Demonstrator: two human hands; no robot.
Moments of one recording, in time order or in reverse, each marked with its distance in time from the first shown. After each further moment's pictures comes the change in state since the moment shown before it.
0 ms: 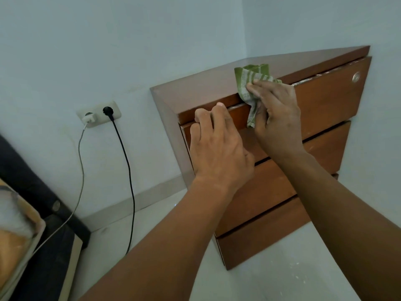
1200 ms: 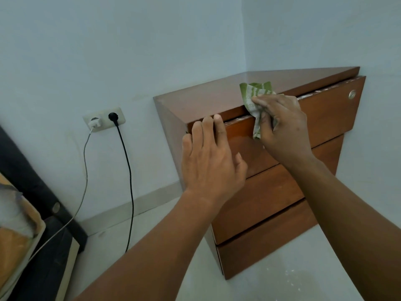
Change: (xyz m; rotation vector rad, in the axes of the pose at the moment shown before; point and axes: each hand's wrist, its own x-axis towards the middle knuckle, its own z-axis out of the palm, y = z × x) left_hand -0.018 -0.020 -0.004 -0.087 0.113 -0.004; right_hand 0.010 -0.004 -0.031 0.005 -0.136 0.040
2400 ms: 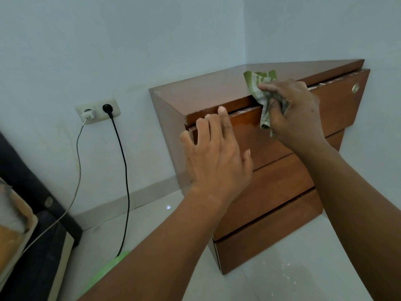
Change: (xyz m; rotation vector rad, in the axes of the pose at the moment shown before) left_hand -0.002 0.012 -0.004 0.075 -0.070 -0.032; right_hand 0.011 0.005 -0.013 0.003 -0.074 0.056
